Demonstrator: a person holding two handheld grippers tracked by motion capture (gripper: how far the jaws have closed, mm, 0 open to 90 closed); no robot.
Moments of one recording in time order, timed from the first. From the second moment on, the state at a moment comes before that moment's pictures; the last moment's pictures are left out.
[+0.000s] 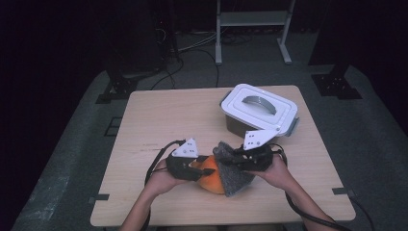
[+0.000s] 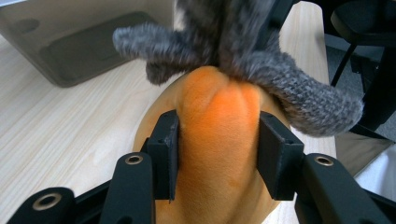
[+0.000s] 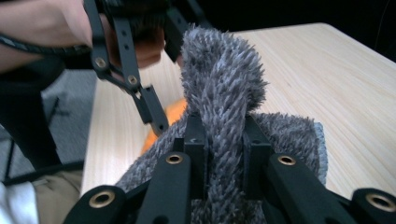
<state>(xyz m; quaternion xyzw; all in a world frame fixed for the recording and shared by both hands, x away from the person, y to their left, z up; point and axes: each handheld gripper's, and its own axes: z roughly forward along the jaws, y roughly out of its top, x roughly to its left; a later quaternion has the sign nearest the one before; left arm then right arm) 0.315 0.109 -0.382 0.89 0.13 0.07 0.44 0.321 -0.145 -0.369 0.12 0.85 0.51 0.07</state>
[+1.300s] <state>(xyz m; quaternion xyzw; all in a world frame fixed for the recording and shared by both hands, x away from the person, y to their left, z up) 0.317 0.099 -0.395 0.87 0.14 0.06 0.47 0.321 -0.148 -0.376 0.12 0.85 0.50 0.08</state>
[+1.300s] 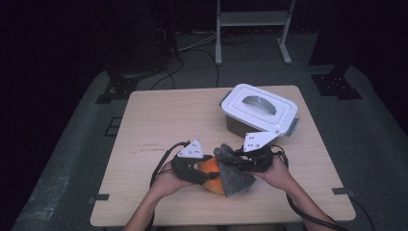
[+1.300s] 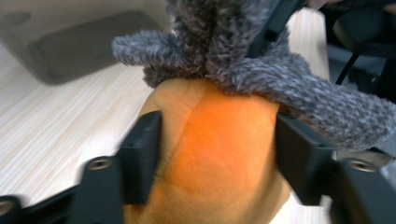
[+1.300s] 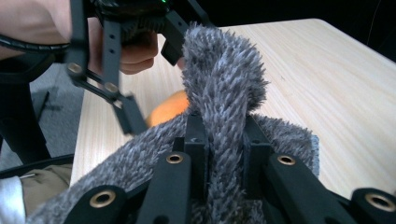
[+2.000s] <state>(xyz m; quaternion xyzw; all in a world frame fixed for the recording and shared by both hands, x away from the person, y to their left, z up) 0.319 0.094 -0.405 0.85 0.19 0.06 0.49 0.335 -0.187 -0.390 0.17 0.84 0.52 0.07</state>
